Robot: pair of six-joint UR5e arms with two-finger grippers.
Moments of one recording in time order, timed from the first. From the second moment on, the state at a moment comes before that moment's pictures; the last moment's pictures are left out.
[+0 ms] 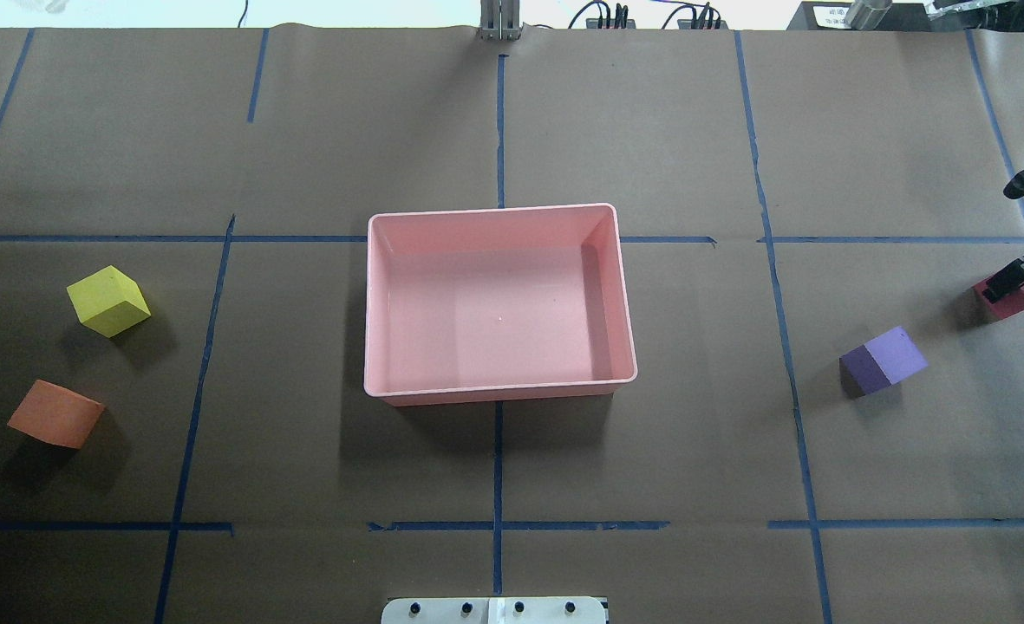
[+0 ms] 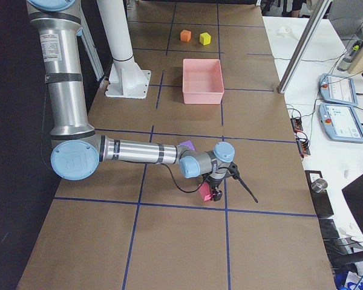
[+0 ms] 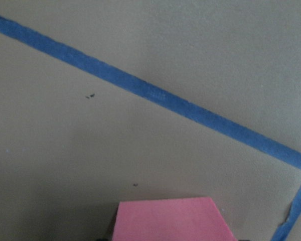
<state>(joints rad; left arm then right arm) -1.56 -1.35 -1.86 -1.45 -2.30 0.19 1.19 -1.47 1.34 -1.23 2.23 0.01</state>
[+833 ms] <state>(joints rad) -1.56 -1.35 -1.86 -1.45 -2.30 0.19 1.14 -1.33 1.73 -1.63 2.29 0.33</state>
